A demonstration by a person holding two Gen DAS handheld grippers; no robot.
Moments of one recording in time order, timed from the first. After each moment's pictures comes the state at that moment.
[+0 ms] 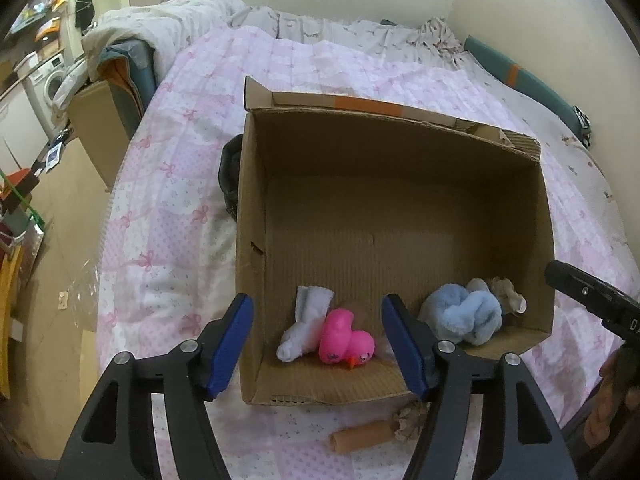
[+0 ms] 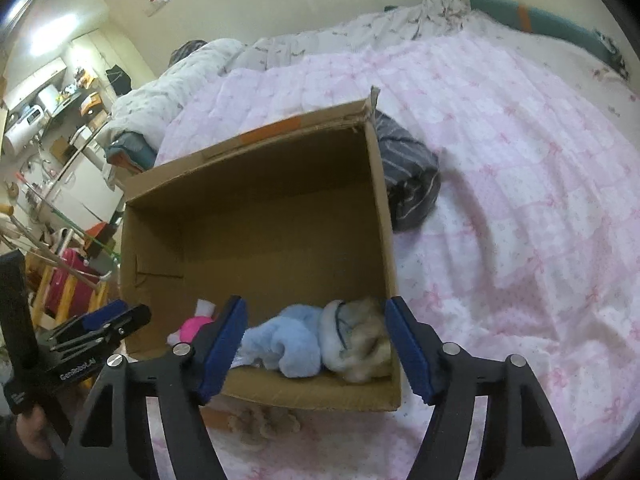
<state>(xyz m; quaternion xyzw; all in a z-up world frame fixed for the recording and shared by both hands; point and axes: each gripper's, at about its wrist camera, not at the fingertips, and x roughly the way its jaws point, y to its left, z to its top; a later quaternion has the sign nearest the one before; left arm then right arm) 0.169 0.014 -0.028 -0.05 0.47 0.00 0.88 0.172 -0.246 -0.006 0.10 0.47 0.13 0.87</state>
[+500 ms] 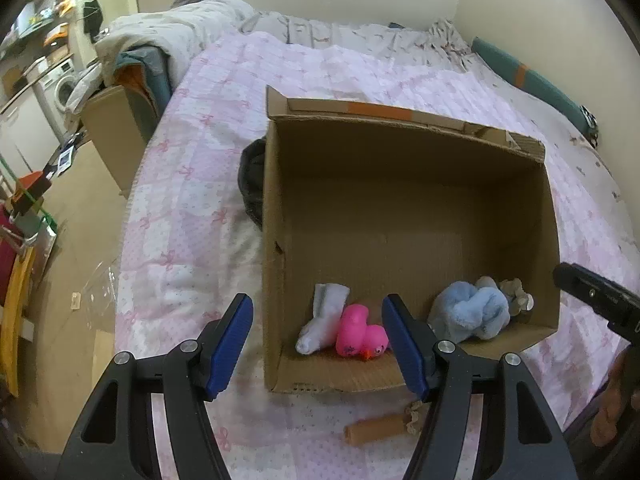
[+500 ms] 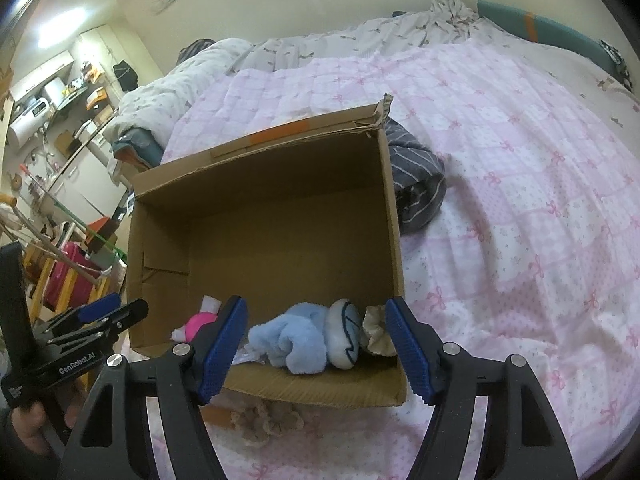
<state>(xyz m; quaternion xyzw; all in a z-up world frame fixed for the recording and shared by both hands) 0.158 0.020 -0.018 -0.04 0.47 0.02 0.88 0.168 -0.242 -0.002 0.09 0.47 0.14 0.87</state>
